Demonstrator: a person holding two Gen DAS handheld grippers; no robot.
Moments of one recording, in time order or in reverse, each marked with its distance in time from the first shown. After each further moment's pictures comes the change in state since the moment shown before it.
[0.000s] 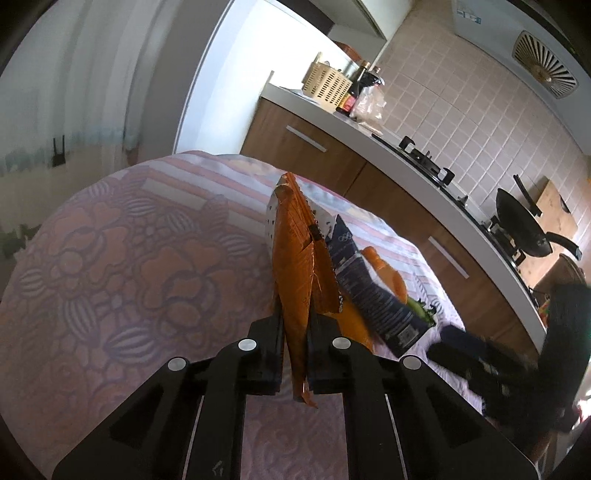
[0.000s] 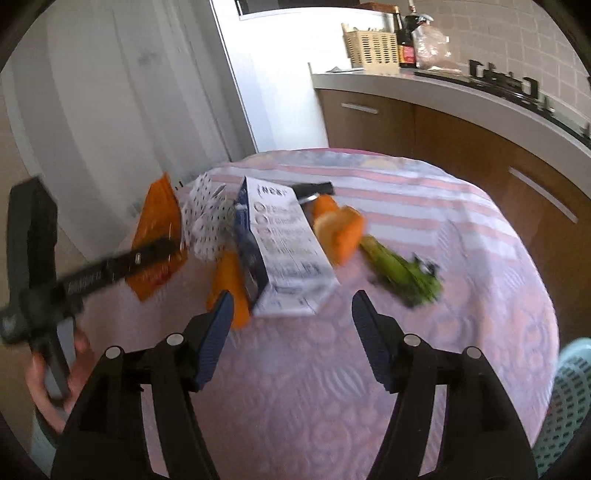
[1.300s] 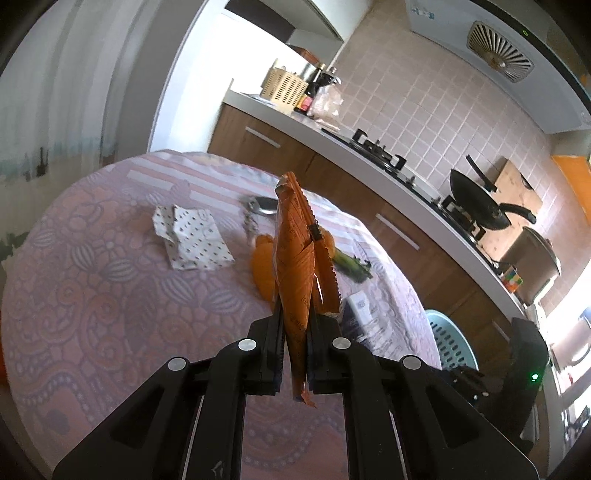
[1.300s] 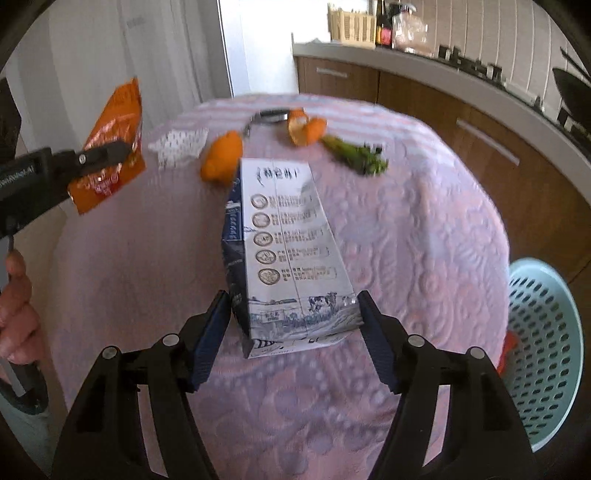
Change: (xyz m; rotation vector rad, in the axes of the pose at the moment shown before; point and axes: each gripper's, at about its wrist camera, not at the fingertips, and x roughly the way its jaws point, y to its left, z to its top) left arm -0.064 -0.036 -0.049 0.072 -0.005 -0.105; right arm -0.054 0.005 -0.109 -0.040 0.118 -0.172
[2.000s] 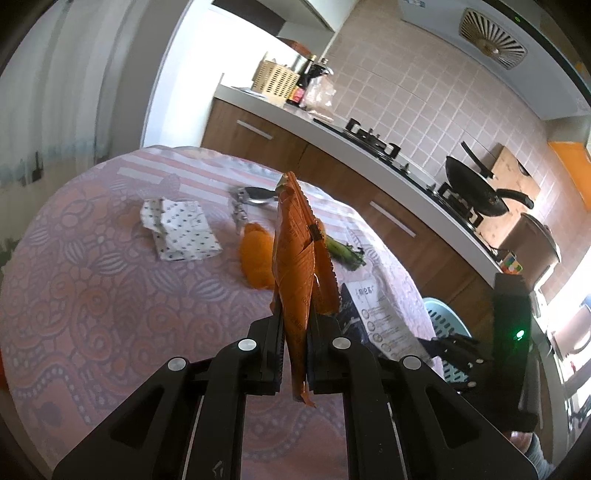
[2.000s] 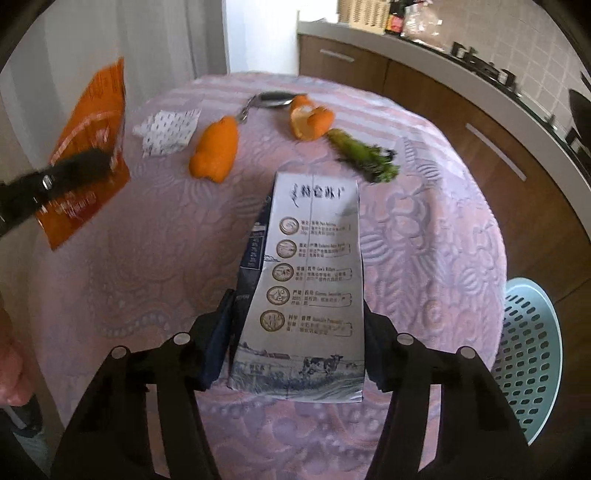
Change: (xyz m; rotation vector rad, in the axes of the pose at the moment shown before) left arm 0.004 -0.013 -0.004 0.033 0.027 -0.008; right arm 0.011 0.011 0.034 -0.045 0.071 -0.080
